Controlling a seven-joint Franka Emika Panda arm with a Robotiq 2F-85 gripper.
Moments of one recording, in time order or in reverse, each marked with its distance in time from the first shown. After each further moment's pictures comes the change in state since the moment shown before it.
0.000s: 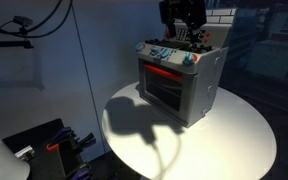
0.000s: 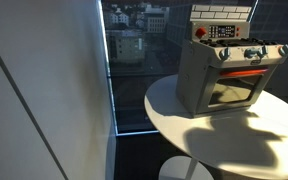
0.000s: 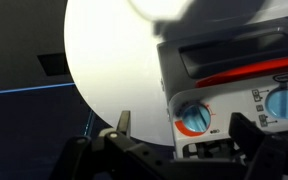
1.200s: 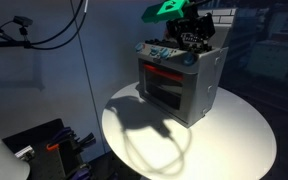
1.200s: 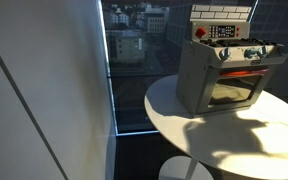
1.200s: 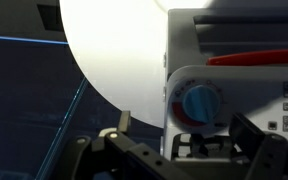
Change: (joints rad) arm 0.015 0.146 0.034 0.005 -0.010 0.274 -0.139
